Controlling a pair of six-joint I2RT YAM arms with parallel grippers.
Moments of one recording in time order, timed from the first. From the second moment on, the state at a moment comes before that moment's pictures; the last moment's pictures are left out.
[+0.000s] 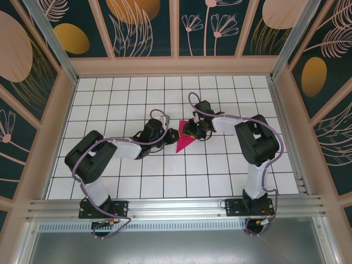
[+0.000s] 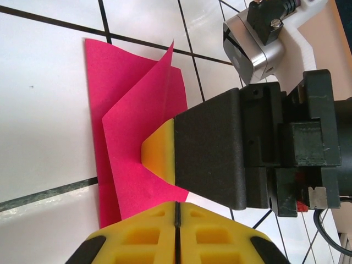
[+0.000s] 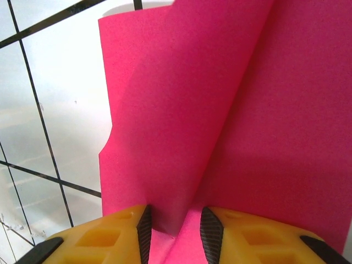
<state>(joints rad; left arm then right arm) -0.68 1.77 0.73 0.51 0.25 -0.84 0.50 1.95 1.13 -0.29 -0.38 0.70</state>
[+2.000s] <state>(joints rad) -0.68 1.93 0.86 0.36 0.28 -0.86 0.52 1.97 1.18 -0.35 -0.36 0.69</state>
